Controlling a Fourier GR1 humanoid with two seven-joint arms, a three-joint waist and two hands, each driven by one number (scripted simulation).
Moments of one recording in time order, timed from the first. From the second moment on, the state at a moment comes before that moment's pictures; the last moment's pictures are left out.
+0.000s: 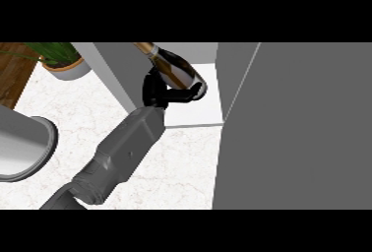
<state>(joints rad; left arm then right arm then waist) -1.01 0.00 -0.43 -0.27 1.15 0.29 -0.62 -0.09 -0.04 0.05 -2.35 -0.20 0.19 0.48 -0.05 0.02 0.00</state>
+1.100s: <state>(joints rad) -0.96 0.00 -0.57 -0.36 1.32 0.36 -0.67 -0.15 -0.03 0.08 -2.28 -0.20 0.21 0.43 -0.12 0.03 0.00</state>
